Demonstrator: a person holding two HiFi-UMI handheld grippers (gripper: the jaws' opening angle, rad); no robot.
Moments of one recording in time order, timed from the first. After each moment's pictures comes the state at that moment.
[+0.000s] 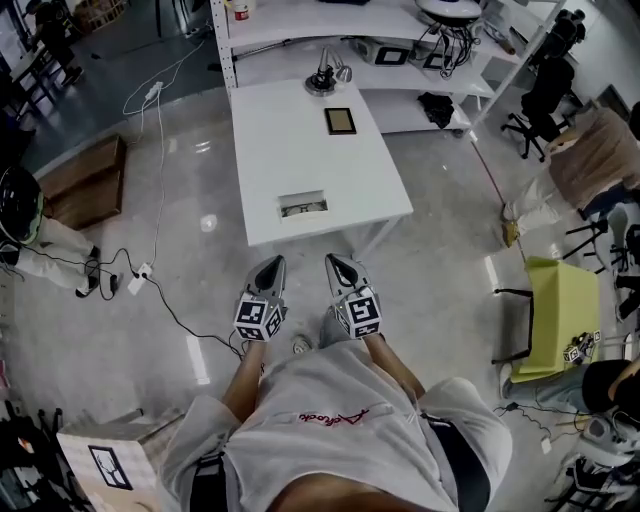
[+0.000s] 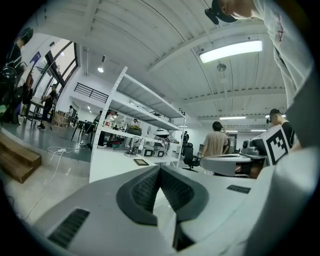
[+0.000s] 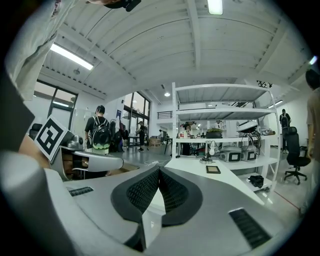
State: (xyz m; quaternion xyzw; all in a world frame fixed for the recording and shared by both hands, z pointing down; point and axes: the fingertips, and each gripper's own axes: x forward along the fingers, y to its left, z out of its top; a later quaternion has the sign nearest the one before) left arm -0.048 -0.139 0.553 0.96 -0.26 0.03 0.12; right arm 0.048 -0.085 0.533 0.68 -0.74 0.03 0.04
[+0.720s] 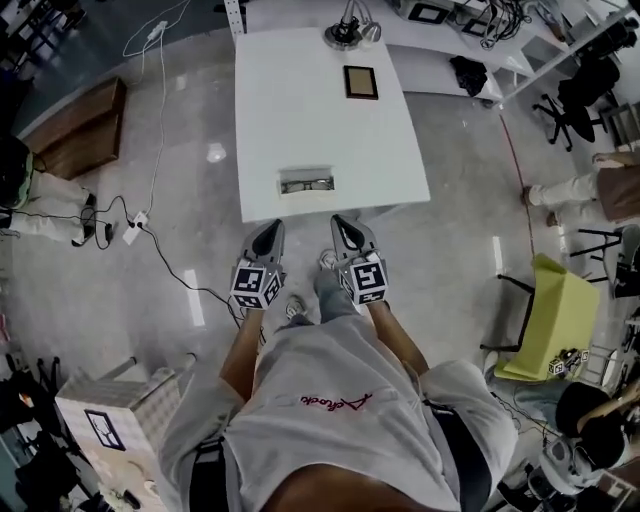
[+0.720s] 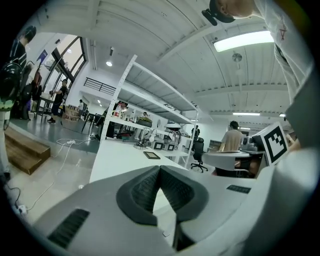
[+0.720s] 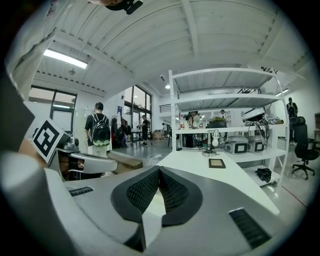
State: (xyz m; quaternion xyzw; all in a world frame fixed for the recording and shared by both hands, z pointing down) left arm -0.004 -0.202 0.585 0.94 -0.31 0.06 0.15; right arm 0.108 -0.158 0.560 0.65 -0.76 0.07 0.06
